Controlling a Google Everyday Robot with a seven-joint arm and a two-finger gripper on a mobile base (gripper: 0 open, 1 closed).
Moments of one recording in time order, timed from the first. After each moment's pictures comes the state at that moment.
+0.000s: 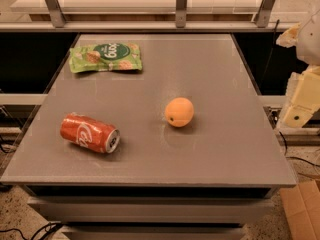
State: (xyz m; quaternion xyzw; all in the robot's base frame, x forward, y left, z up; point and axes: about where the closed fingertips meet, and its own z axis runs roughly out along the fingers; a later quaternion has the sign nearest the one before) arm 0.438 -0.216 0.977 -0.60 0.78 -0.04 0.16
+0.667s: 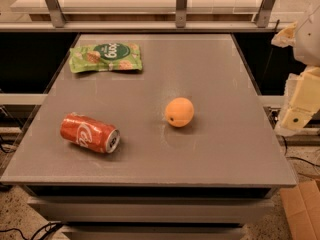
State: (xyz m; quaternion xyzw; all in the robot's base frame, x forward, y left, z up) arm 0.431 -0.204 0.982 -0.62 0.77 -0.03 0.16
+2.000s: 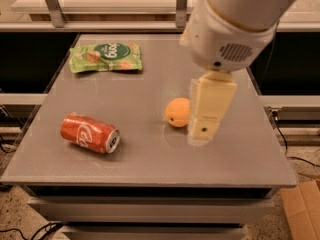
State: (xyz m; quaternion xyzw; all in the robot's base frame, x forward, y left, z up) arm 0.407 -0.052 0.993 -0.71 0.68 0.00 0.17
